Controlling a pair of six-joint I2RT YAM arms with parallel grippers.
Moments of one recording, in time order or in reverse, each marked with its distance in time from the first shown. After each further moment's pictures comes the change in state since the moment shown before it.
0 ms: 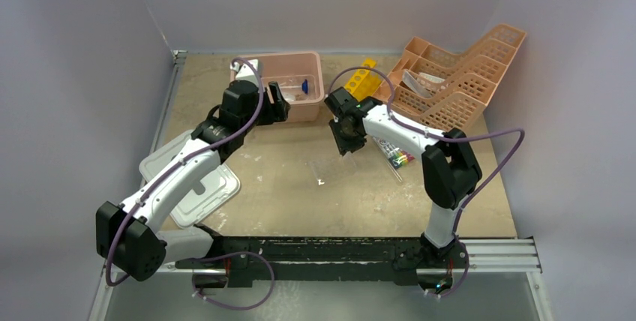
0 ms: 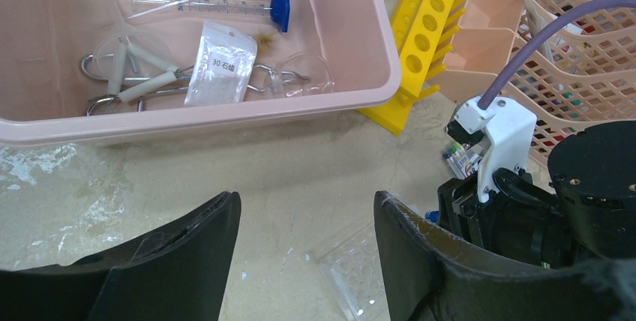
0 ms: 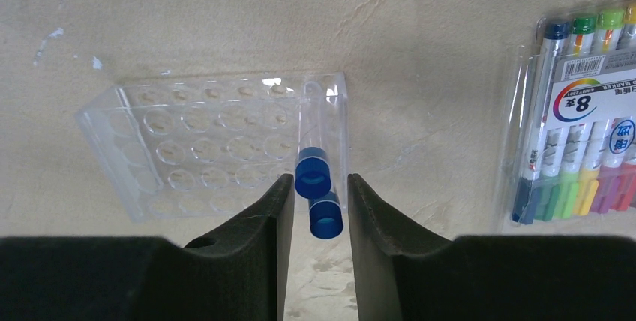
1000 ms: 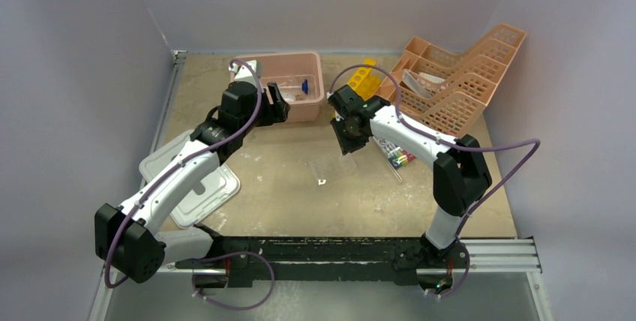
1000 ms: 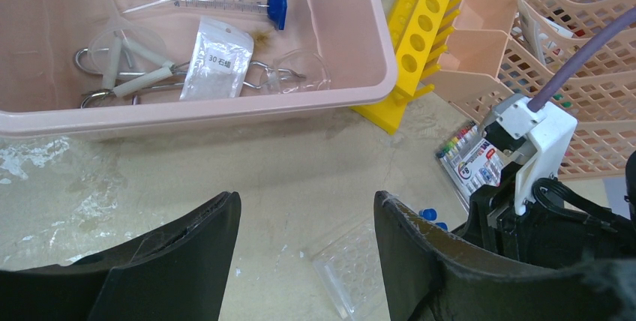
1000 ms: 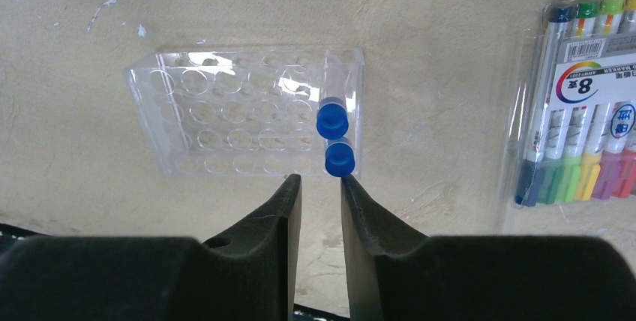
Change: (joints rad) left arm 0.000 -0.014 -0.011 0.000 0.005 -0.023; right arm 0.000 -0.084 -0.006 -0.031 -0.051 -0.006
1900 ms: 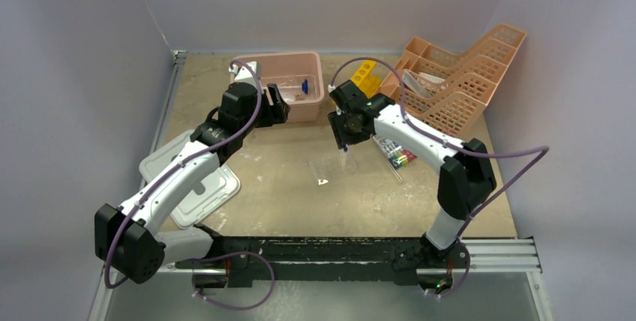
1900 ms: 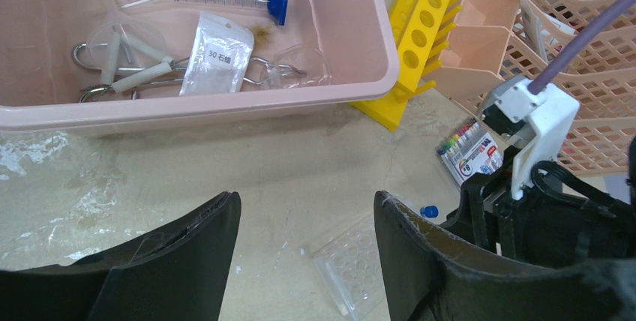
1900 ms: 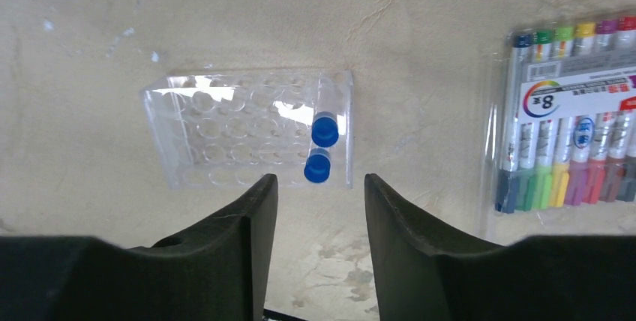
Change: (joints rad) left arm 0.000 -0.004 -0.010 0.000 0.003 -0.003; right arm 0.000 -0.008 0.024 0.023 0.037 -0.012
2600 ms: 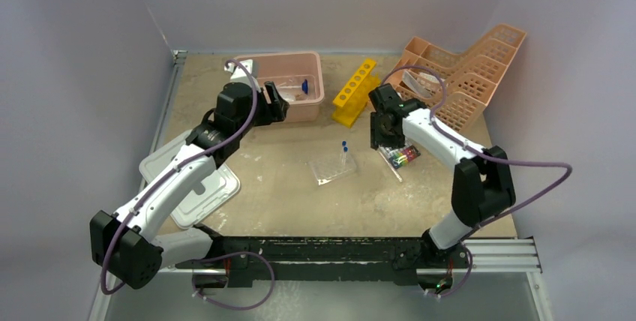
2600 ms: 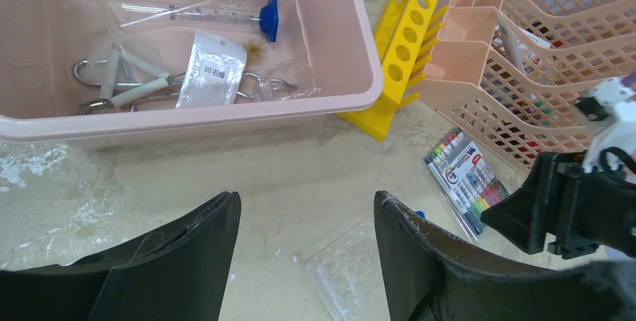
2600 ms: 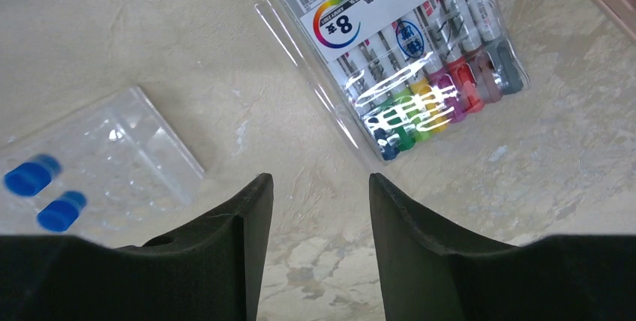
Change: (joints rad) left arm 0.000 -0.035 0.000 0.016 0.000 0.000; right arm -0.230 -0.157 -0.221 0.012 0.128 0.129
